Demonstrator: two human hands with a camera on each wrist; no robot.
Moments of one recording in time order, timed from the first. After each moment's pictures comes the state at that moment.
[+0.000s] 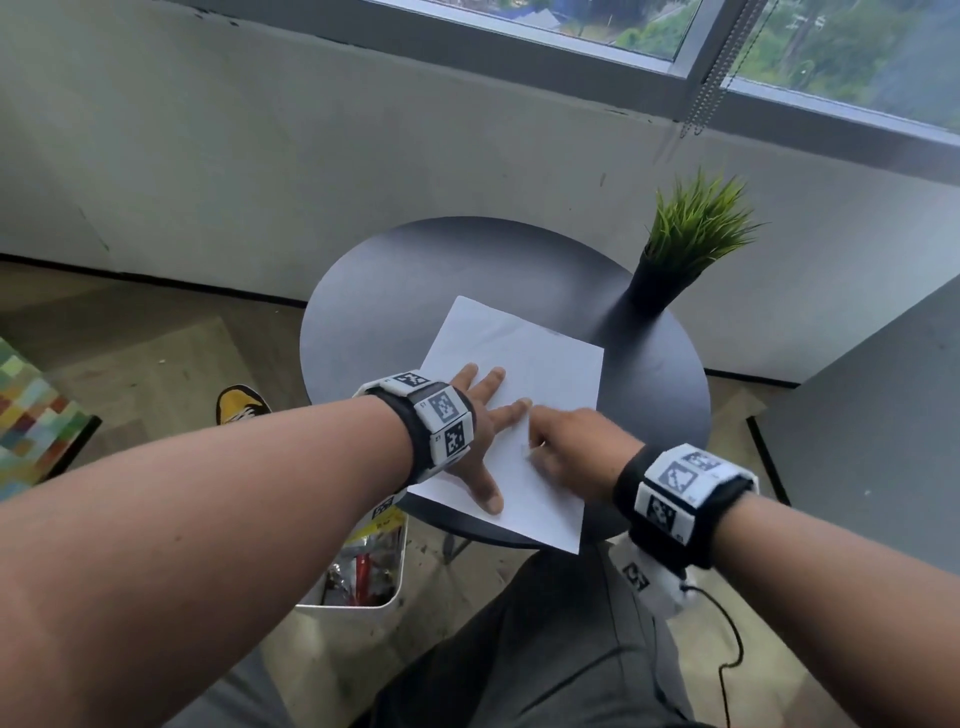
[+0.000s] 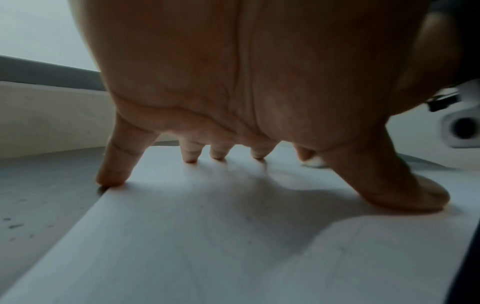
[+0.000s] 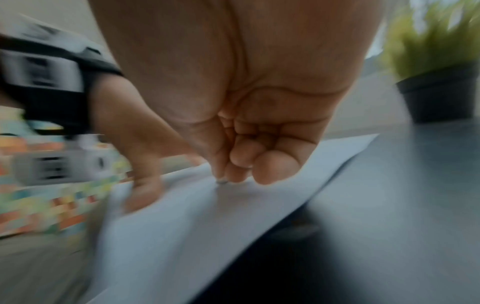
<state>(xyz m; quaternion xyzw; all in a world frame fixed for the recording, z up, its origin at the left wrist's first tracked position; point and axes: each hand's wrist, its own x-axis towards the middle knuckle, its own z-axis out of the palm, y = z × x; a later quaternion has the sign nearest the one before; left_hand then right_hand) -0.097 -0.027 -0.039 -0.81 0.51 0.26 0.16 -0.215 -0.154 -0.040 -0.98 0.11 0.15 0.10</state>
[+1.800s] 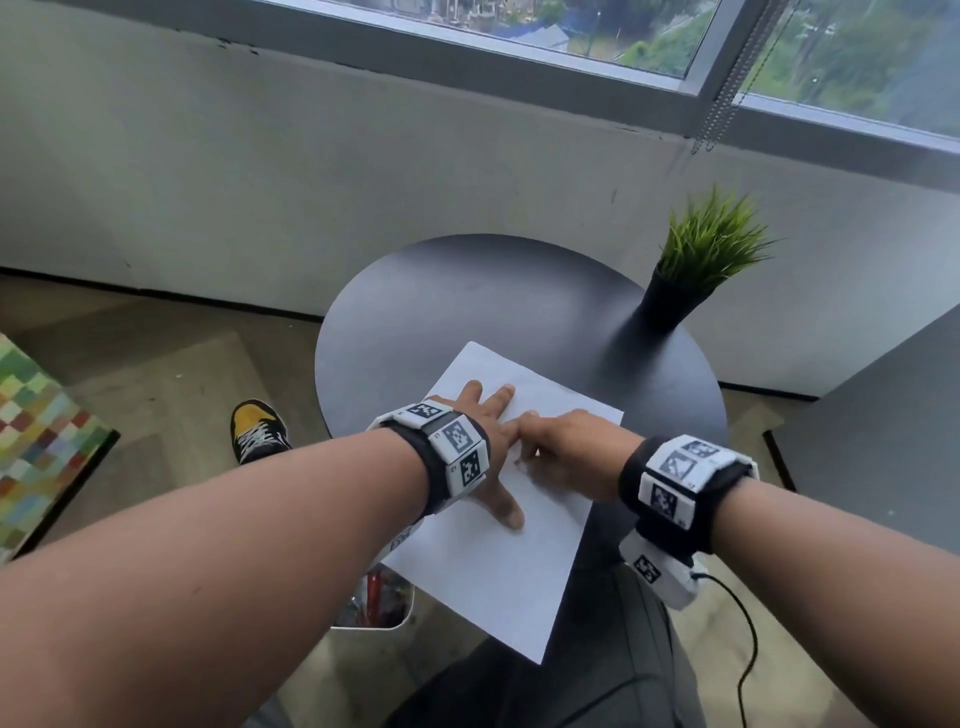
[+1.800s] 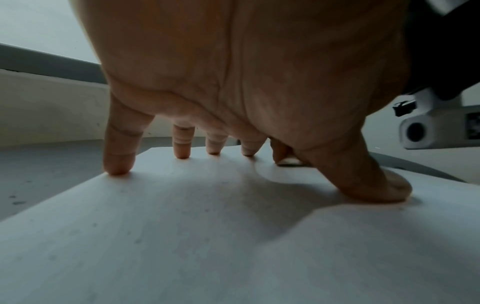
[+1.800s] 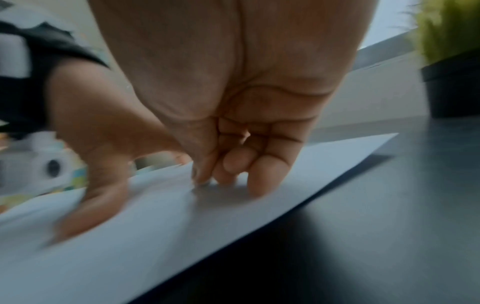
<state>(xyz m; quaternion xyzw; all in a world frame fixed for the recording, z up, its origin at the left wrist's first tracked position) -0.090 -0.026 -0.055 -0.83 0.51 0.22 0.10 -0.190 -0.162 -0.039 -0.97 0.04 0.18 0.13</state>
